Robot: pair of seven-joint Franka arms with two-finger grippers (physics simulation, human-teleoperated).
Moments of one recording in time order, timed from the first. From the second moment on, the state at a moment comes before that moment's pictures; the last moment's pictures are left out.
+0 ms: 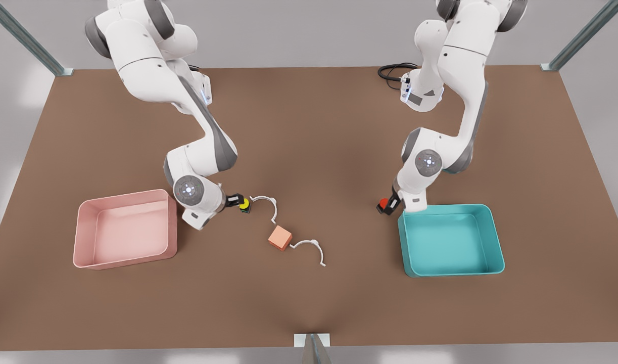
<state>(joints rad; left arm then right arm) -0.41 0.31 0.02 -2.04 -0.06 2.33 -1.33 0.24 0.46 0.18 -1.69 0.00 1.95 0.23</state>
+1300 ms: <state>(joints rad) -0.10 0.41 0.03 -1.74 -0.01 2.13 -1.62 0.28 0.50 0.23 -2.14 -0.06 2.72 0.64</state>
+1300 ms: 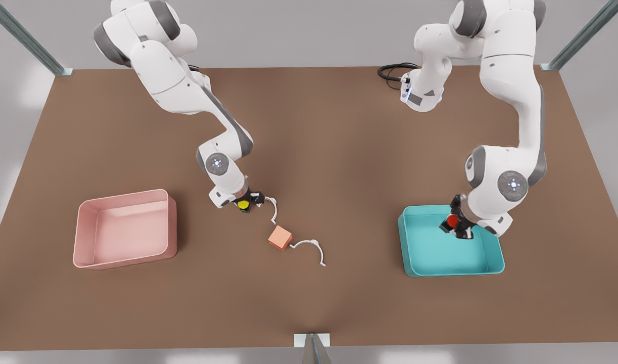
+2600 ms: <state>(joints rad) -0.06 0.18 0.04 -1.34 0.00 1.46 -0.33 0.04 0.44 0.22 -2.05 -0.12 2.74 0.52</state>
